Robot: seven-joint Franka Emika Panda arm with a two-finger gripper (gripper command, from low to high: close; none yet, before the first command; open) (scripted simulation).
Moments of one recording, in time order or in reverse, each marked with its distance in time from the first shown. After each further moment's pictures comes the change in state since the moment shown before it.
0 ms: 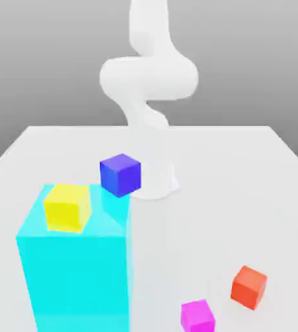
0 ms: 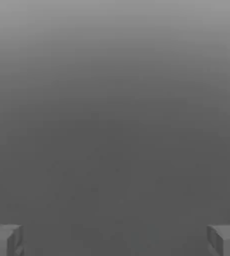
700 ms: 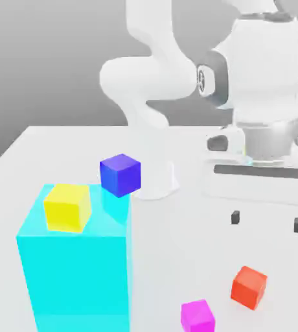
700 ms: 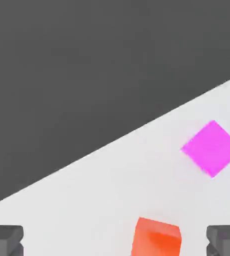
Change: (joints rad) arm 0.117 0.769 0.245 -0.183 -0.028 0.341 0.845
